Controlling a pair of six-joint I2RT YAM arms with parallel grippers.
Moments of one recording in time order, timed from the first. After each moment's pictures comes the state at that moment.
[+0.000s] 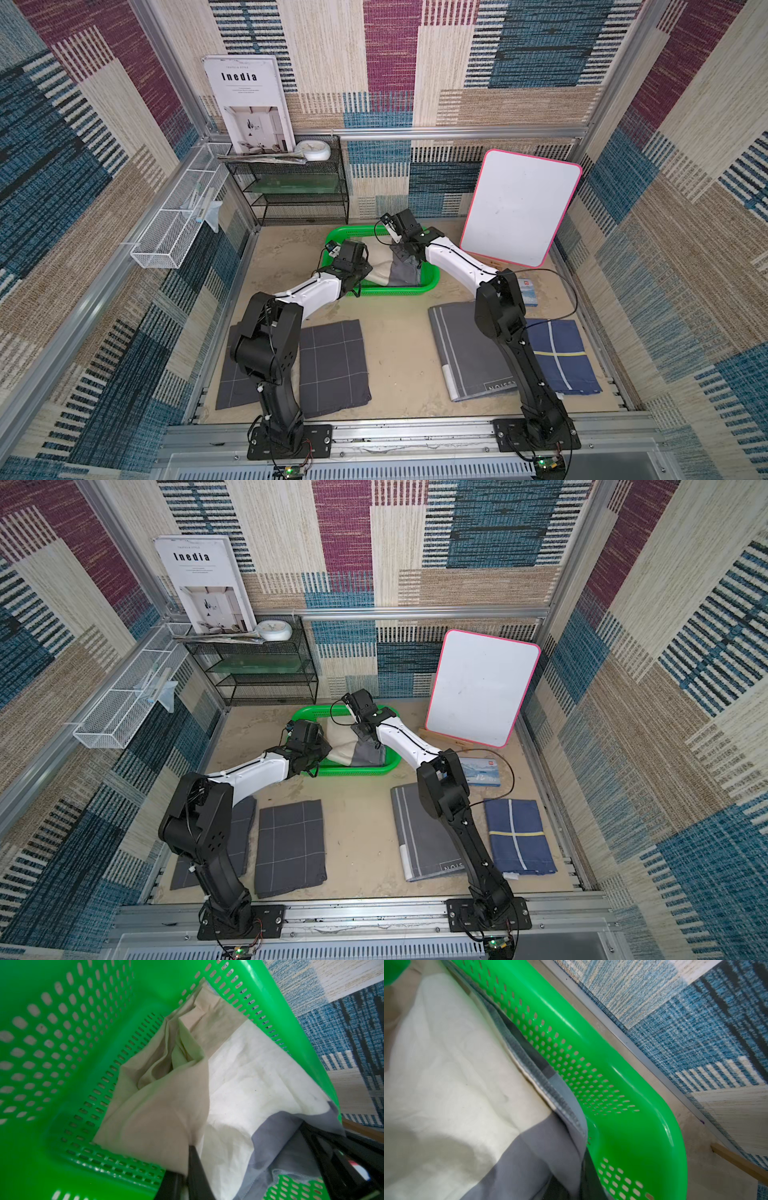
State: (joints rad) left arm -0.36 1.82 1.19 -0.14 -0.13 -0.98; right arm 0.62 2.41 2.22 -0.64 0.31 -0.25
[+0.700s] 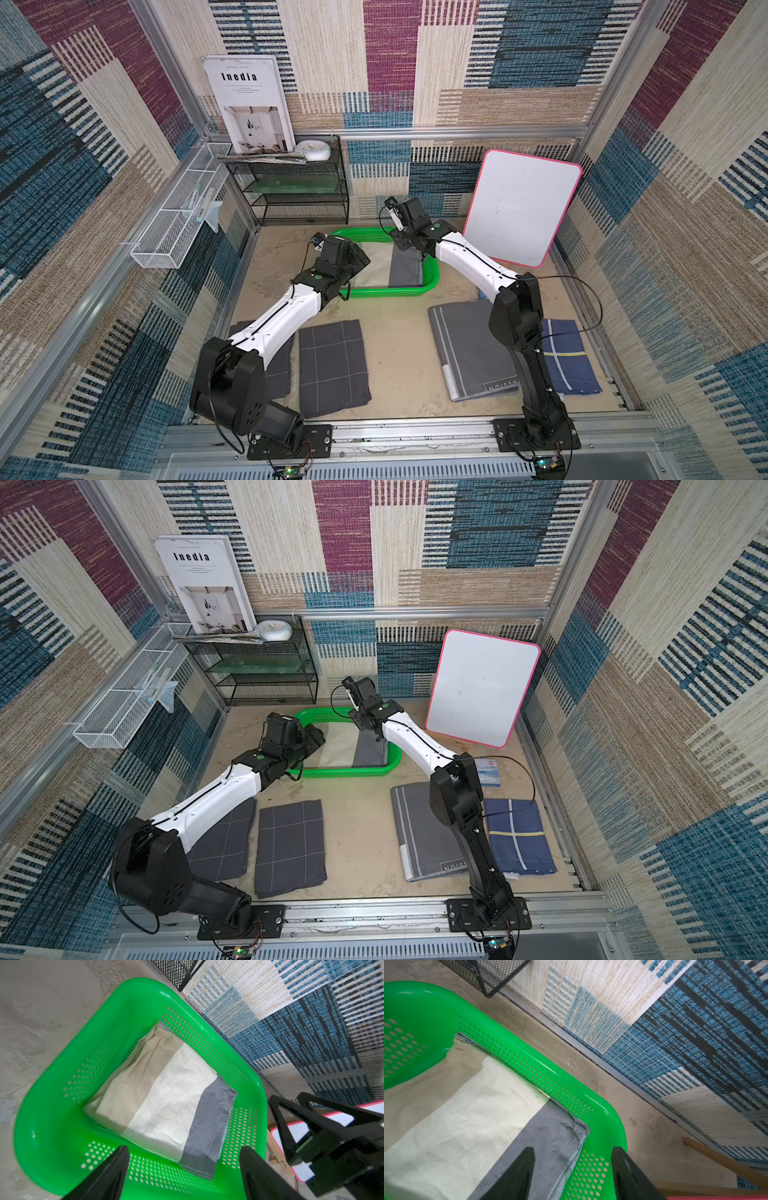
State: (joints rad) left arm -0.37 1.46 1.10 -0.27 -0.14 -0.92; right arm 0.66 2.21 2.11 -0.60 0.33 -0.18
